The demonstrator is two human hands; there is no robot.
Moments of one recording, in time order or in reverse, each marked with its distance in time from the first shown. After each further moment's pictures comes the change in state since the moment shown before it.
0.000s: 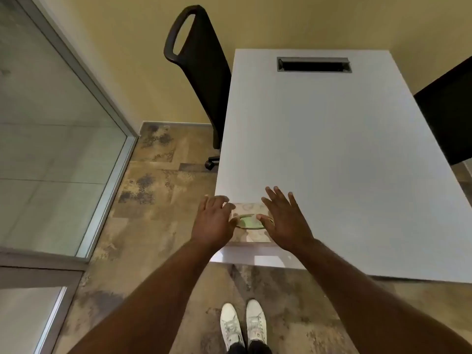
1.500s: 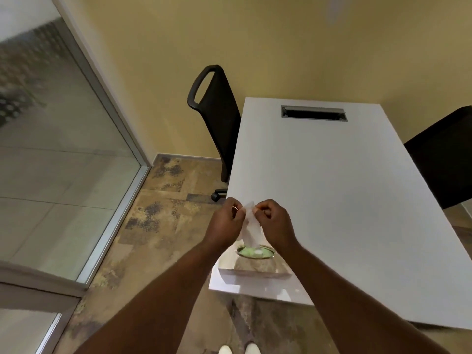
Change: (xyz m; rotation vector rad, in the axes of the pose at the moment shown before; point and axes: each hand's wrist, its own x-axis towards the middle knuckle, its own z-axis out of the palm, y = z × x) left_hand 0.019 0.030 -0.085 -0.907 0.192 -0.239; right_hand 0.045 -0.068 -0.073 0.783 0.263 0.279
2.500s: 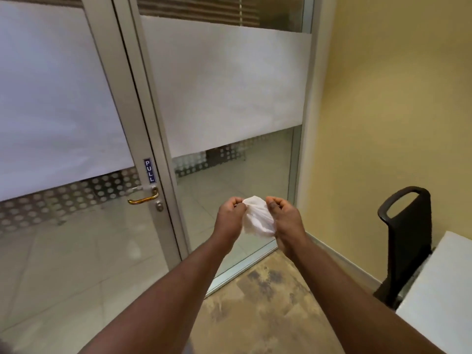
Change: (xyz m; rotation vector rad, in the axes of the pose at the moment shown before) left_hand -0.113 0.034 -0.385 -0.389 0.924 -0.062; right_hand -0.047 -0.360 0.246 0.637 -0.762 -0.092
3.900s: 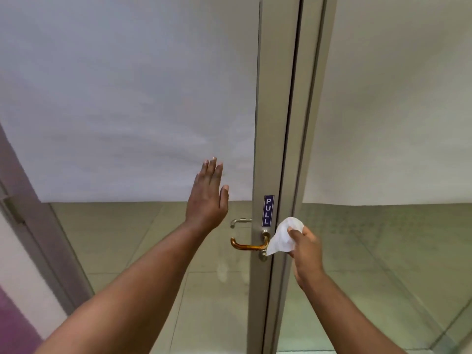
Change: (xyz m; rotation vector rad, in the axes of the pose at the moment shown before) left_hand 0.292 -0.021 -0.407 1.148 0.679 0.343; right_hand 0.277 0.133 0.379 0.031 -0.350 0.122
